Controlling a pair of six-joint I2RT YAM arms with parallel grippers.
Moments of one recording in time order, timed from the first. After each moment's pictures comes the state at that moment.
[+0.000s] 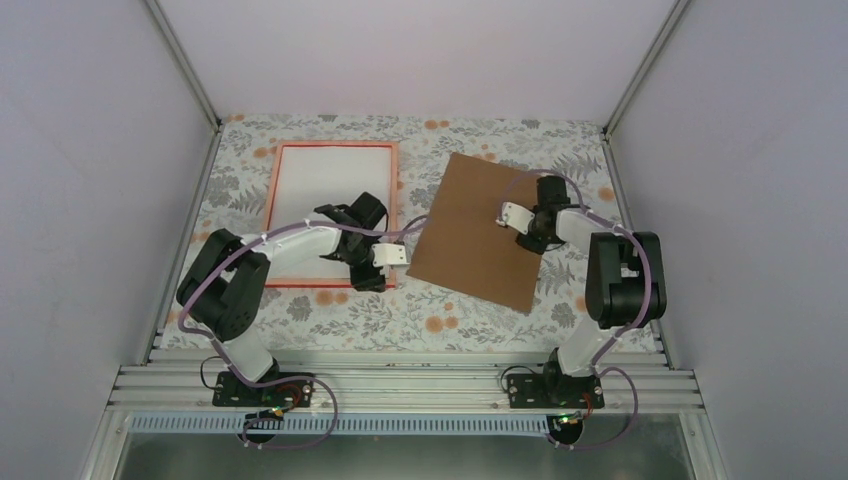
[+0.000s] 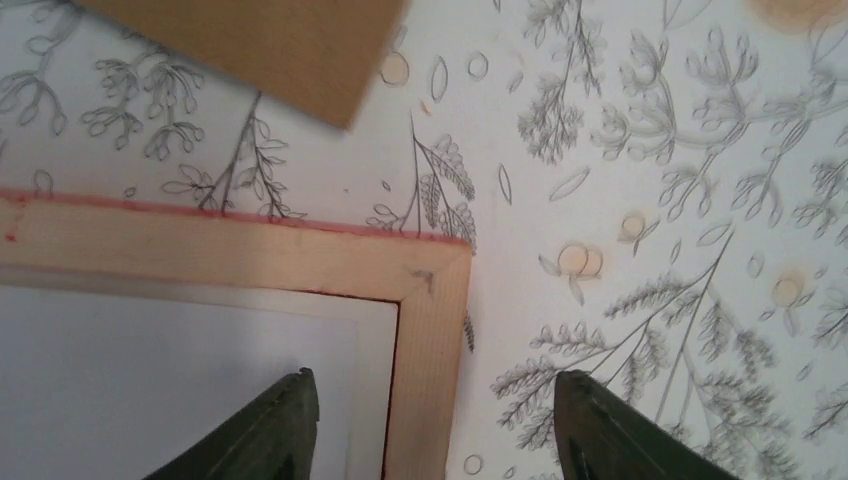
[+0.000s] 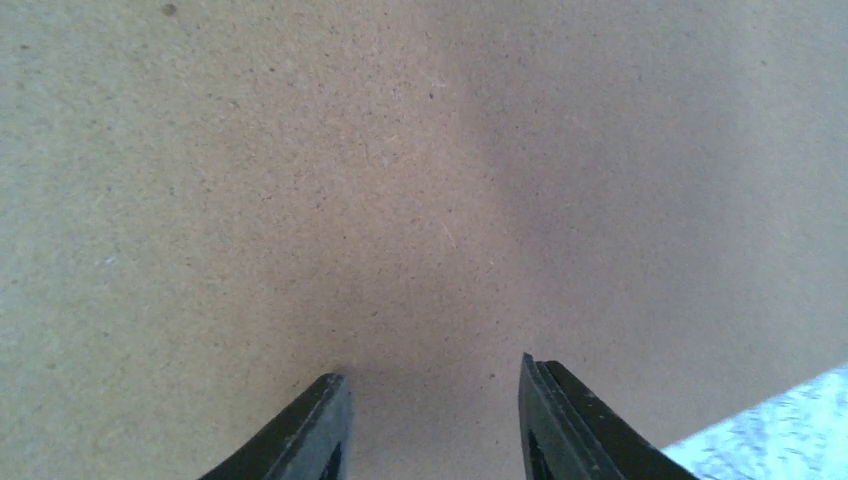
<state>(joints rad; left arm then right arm) -0.61 1.70 1.05 -0.73 0.29 0.78 0.05 1.72 0.94 -0.35 -0.02 -1.11</state>
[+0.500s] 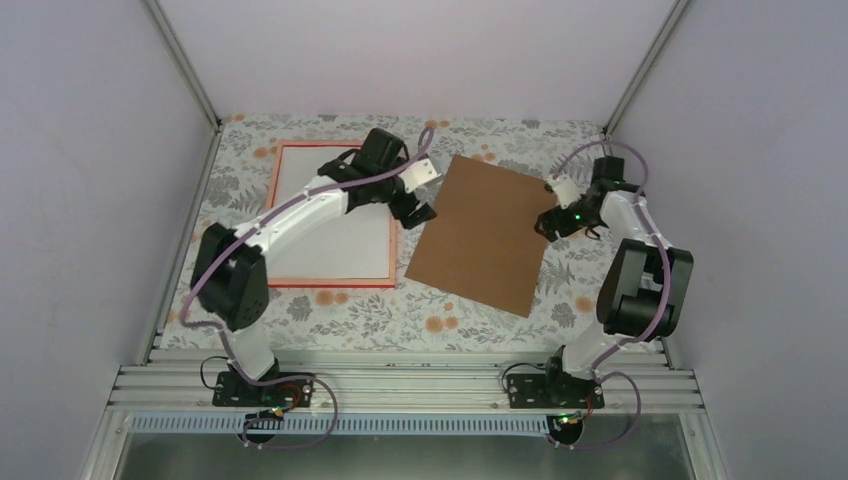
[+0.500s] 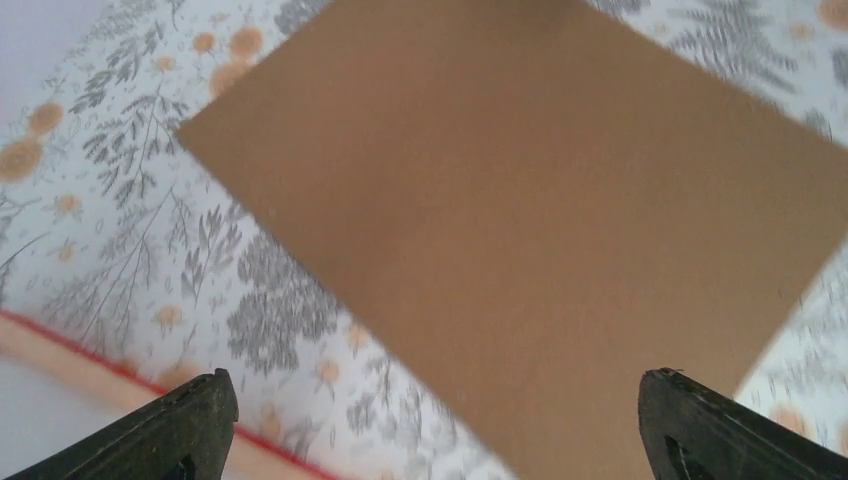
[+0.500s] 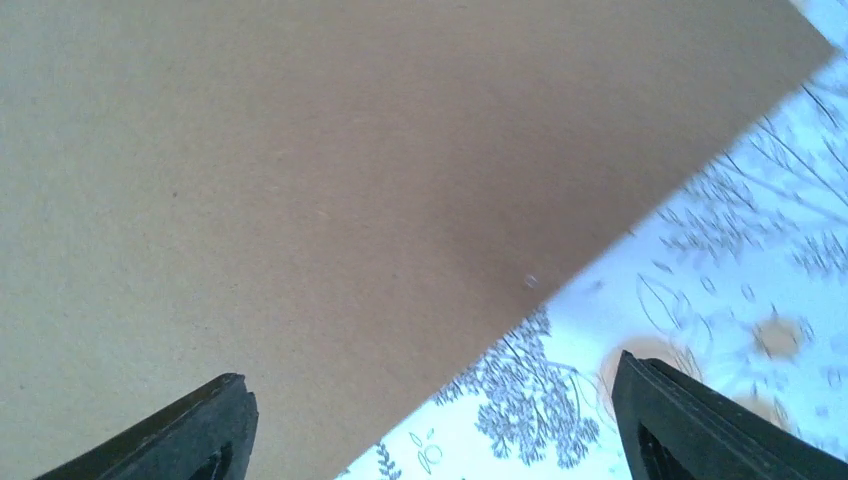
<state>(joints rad) -0.61 1.73 1.46 -0.57 0.32 0.45 -0.18 1.66 1.17 -0.74 -0.34 -0.74</state>
